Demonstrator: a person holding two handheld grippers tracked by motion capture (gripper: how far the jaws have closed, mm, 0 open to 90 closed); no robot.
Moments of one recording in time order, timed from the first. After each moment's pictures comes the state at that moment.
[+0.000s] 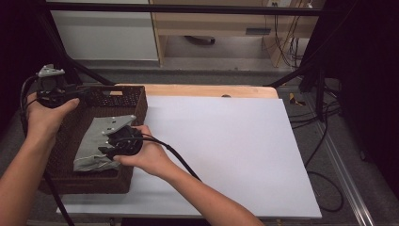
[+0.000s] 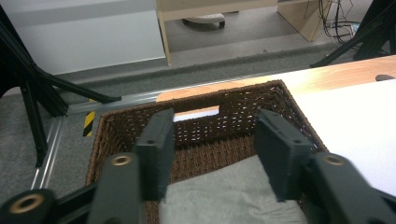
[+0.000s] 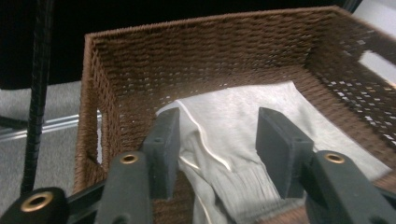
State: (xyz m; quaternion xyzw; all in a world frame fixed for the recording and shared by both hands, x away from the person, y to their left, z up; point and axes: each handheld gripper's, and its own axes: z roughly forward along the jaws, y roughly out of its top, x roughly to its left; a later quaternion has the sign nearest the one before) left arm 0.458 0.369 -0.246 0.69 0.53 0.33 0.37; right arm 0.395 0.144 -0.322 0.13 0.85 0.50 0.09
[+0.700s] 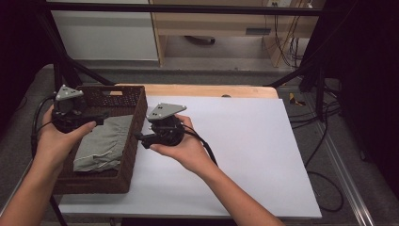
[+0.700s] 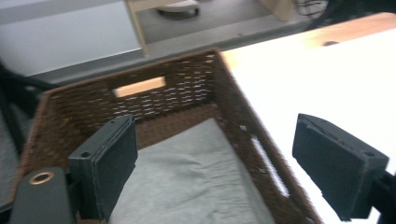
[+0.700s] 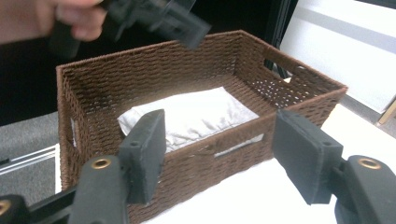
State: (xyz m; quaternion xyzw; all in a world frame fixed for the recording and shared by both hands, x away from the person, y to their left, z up) left arm 0.401 0.314 -0.259 0.73 0.49 0.29 0.37; right arm 0.397 0.043 -0.286 0.21 0.81 0.54 0.14
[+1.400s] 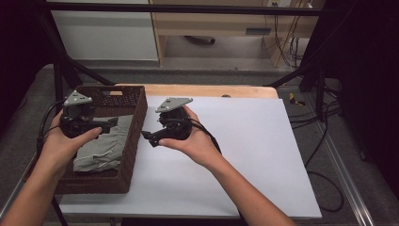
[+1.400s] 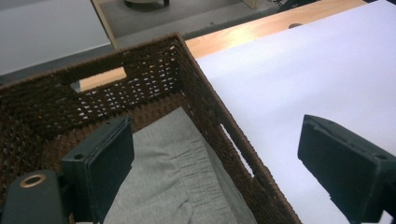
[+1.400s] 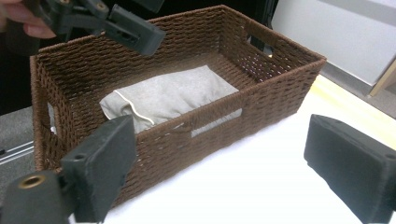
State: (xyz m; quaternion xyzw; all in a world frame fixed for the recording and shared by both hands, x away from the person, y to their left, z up) left arm 0.402 0.308 -0.270 0.76 0.47 0.26 0.37; right arm 0.413 0.027 -0.286 0.24 0.82 0.50 0.13
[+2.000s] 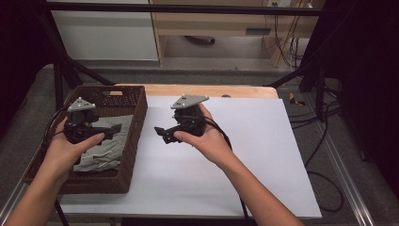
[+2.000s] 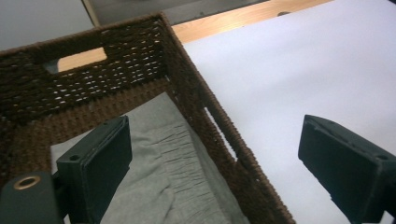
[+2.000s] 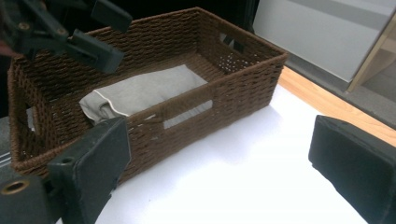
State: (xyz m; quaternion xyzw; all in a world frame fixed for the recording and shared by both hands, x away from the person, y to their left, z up) left arm 0.395 0.300 -0.286 0.77 0.47 0.22 0.37; right arm 0.419 -0.008 -0.284 0.26 0.81 0.50 0.15
